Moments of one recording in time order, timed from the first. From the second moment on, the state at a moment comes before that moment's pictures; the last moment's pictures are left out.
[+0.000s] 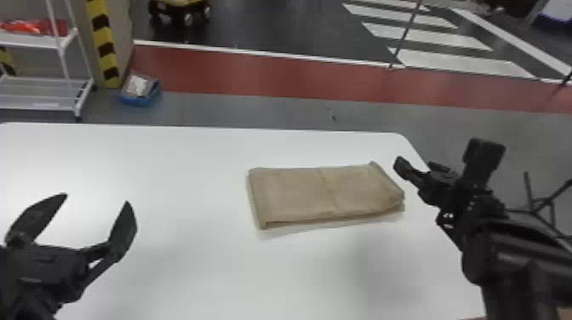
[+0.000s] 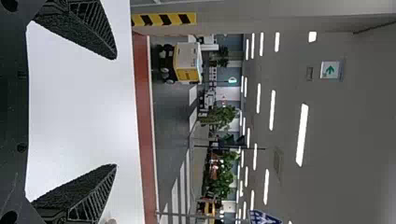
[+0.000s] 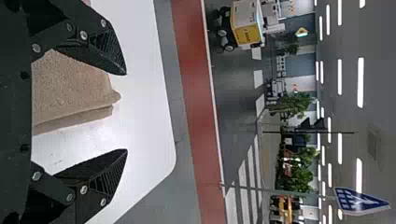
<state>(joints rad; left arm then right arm) 0.40 0.18 -0.09 -1.95 0.13 -0.04 -0.05 -0.05 -0.21 -0.39 -1.72 -0.16 0.57 0.18</state>
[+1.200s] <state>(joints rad) -0.17 0.00 -0.48 -1.32 0.28 0.26 -0.07 0.34 -0.10 -0.58 -1.82 -0.27 0.15 0.14</state>
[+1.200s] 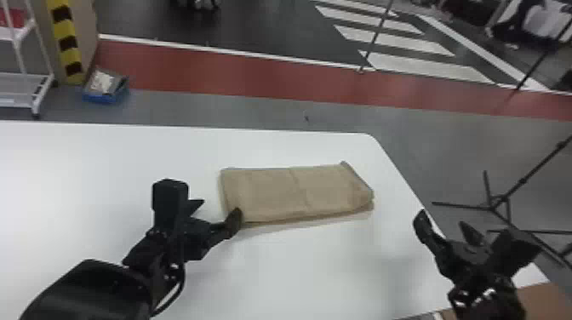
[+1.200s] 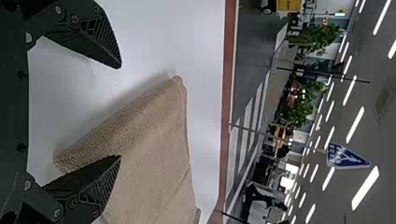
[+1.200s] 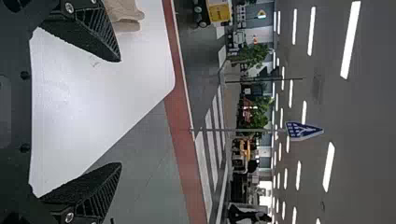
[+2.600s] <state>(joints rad) -0.22 0.00 -0.60 -1.28 0.33 0.26 -0.07 0.35 -0.10 -0.54 -1.79 -0.26 0.12 0.14</state>
